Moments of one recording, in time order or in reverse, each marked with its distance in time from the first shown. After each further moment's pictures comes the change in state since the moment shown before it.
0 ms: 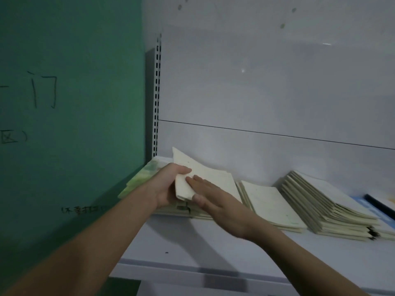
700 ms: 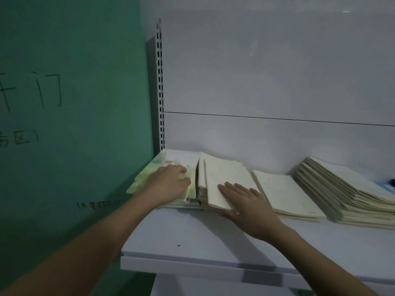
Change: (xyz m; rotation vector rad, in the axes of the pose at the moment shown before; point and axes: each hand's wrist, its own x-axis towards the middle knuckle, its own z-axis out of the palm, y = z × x) left_hand 0.030 -0.026 -0.043 1.351 0.313 0.395; right_hand -0.002 0.075 0.025 -0.535 0.027 0.172
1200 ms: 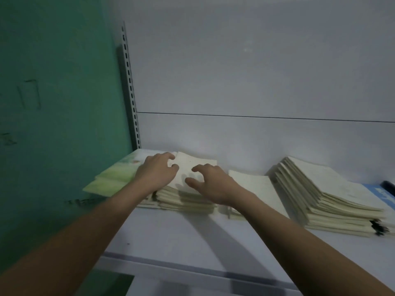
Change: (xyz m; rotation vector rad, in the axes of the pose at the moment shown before) left_hand 0.020 0.106 0.026 0.044 0.150 -0.179; right_hand 0.033 0.053 -0.051 0.327 -0.035 -0.045
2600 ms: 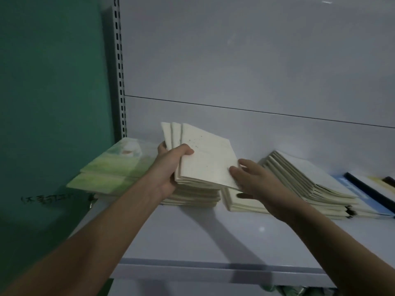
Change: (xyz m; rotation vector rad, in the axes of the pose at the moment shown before) left_hand -0.005 0.002 0.008 -1.530 -0.324 -0.260; right_hand -0.063 -0.006 -0.025 0.697 0.181 0.381
